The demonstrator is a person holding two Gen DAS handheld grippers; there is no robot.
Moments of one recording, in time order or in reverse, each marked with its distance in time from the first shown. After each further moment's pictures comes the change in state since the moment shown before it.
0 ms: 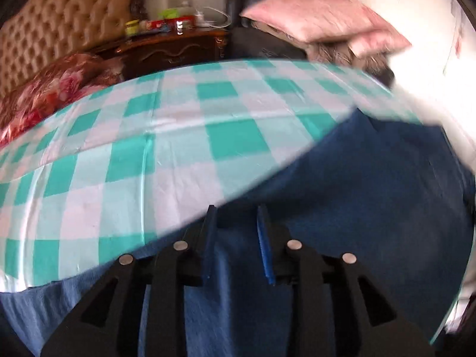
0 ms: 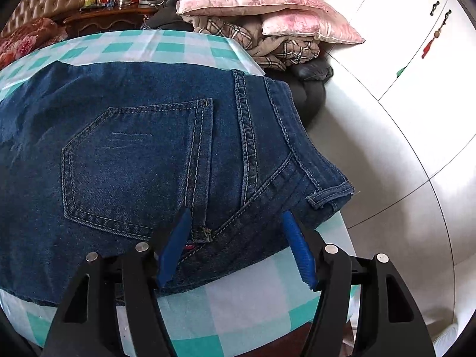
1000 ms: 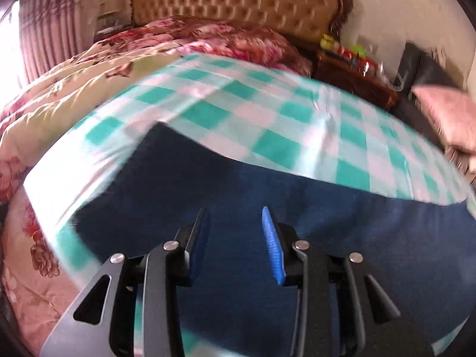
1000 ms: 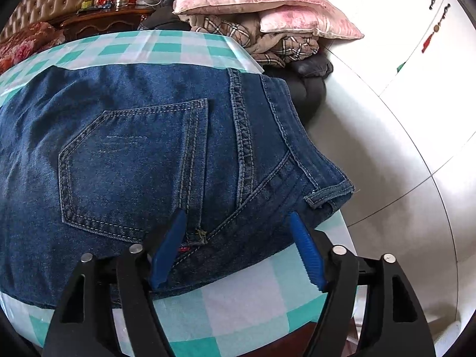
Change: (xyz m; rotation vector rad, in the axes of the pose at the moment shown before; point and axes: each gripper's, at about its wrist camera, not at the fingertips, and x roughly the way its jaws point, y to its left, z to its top) left arm -0.186 0.220 -0.166 -0.574 -0.107 0.446; right arm 0.004 -0.004 0.005 0.026 0.016 0.010
